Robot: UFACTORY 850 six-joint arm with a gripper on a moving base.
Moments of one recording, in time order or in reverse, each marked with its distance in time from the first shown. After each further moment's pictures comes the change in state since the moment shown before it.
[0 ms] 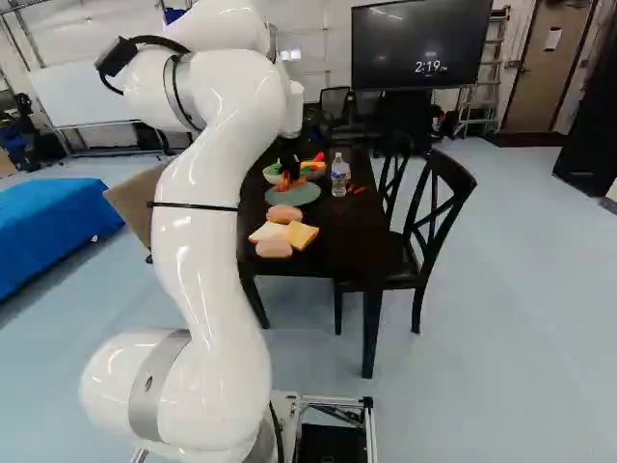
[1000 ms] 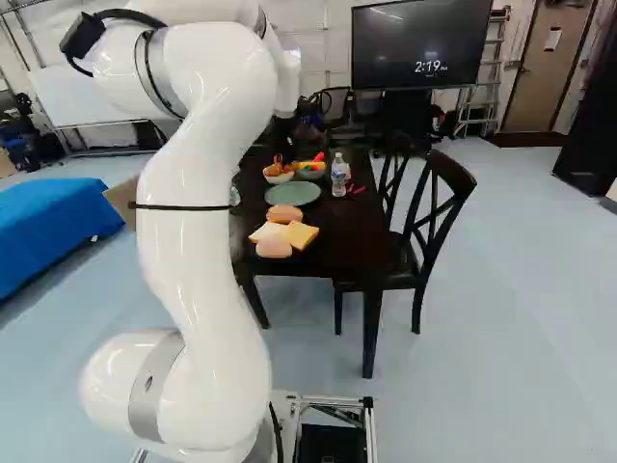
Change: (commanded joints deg) arm 0.0 6.1 0.6 2.8 -3.0 0.0
